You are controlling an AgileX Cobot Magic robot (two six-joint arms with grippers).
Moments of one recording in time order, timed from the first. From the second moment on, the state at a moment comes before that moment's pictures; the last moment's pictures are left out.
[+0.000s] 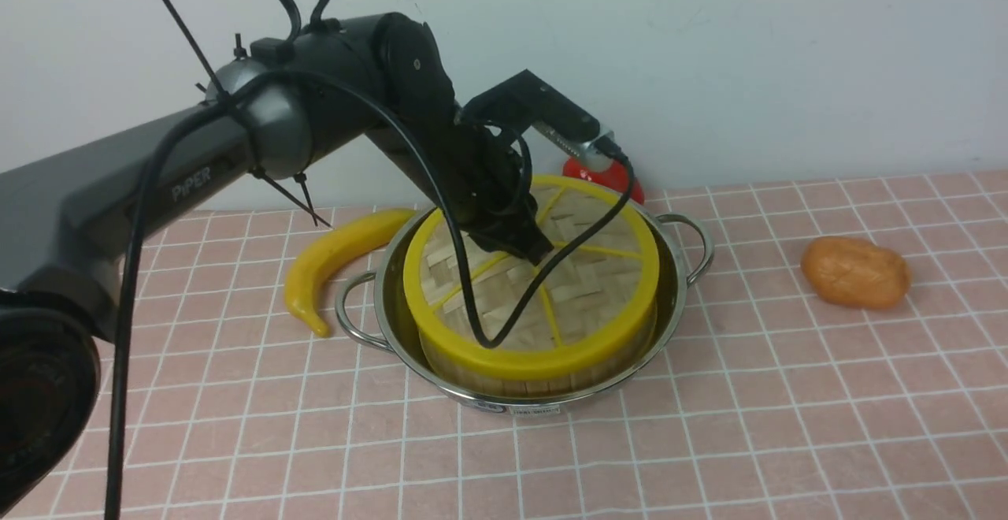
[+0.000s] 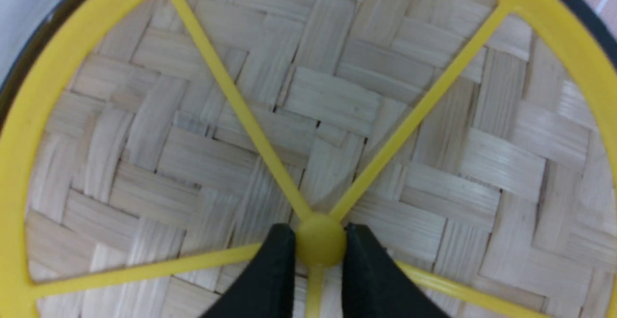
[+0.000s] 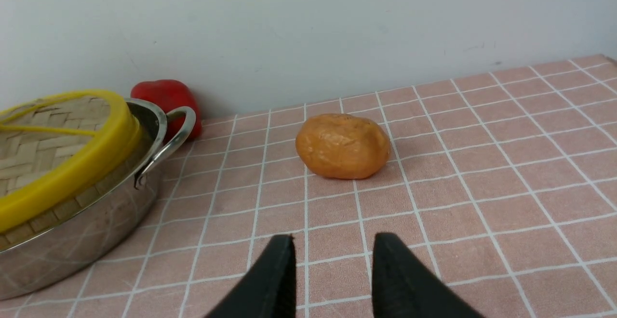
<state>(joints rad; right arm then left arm) 0.05 0.00 0.01 -0.03 0.34 0.33 -0.41 2.06 -1.74 -0.23 0.93 0.61</state>
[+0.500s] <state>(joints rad) 0.05 0.00 0.01 -0.03 0.34 0.33 -0.40 2.06 -1.74 -0.21 0.88 0.64</state>
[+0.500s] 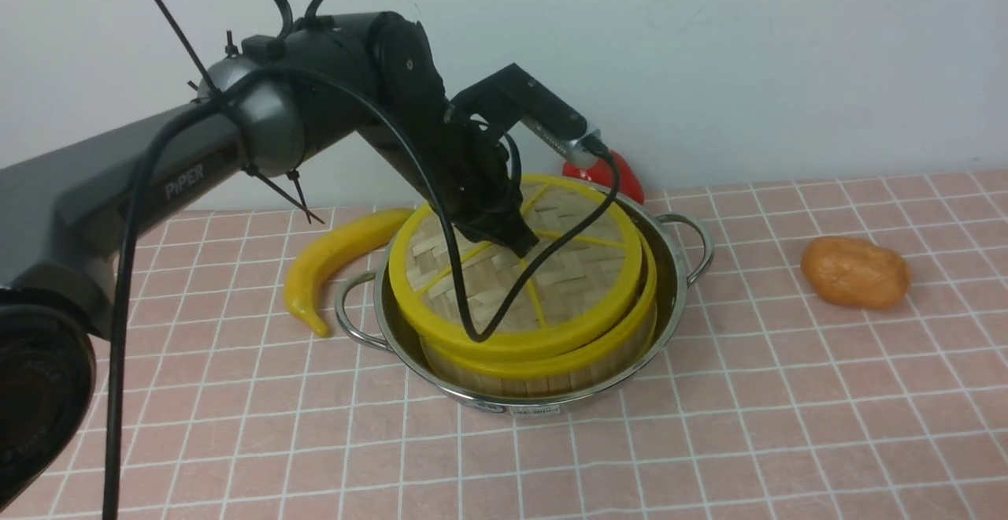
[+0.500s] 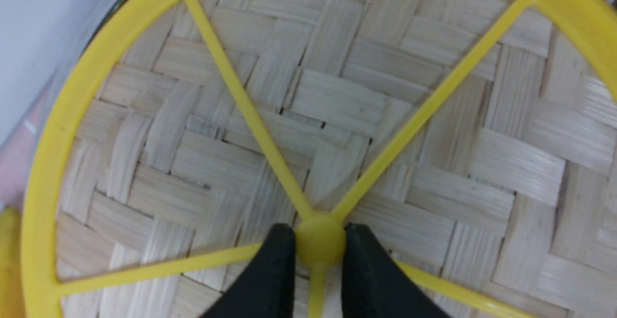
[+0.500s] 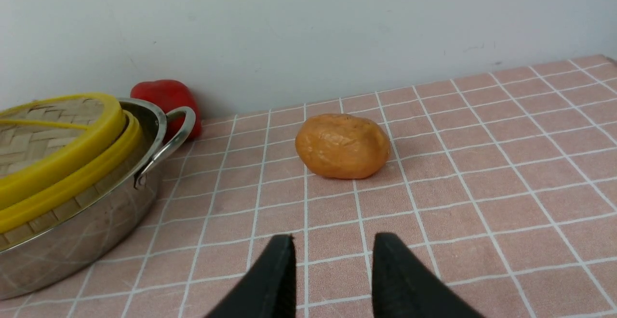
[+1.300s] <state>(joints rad) 0.05 0.00 0.01 -0.03 0.34 0.33 -0.41 2.09 -1.74 -0.32 0.92 0.65</state>
